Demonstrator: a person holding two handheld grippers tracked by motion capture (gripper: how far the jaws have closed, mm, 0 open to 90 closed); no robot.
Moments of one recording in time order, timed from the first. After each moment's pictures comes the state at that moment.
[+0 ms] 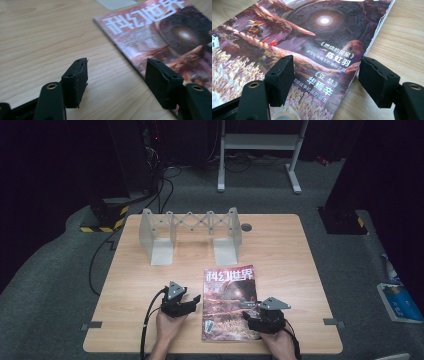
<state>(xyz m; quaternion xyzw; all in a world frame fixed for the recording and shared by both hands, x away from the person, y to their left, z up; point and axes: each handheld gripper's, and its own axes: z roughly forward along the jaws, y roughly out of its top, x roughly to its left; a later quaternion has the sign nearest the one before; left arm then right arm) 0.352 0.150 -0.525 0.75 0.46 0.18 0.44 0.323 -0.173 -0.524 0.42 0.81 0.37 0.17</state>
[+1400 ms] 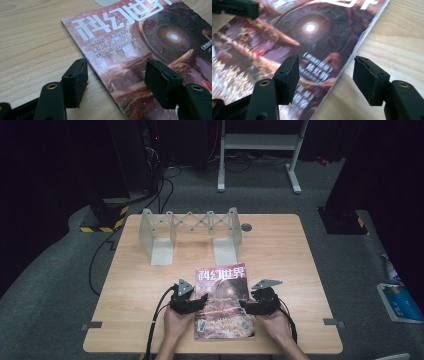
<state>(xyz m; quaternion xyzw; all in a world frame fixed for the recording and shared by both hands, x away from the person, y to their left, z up) 0.364 0.132 -0.532 0.76 0.46 0.18 0.42 0.375 -0.161 -0.498 0.41 0.84 0.33 0.10</state>
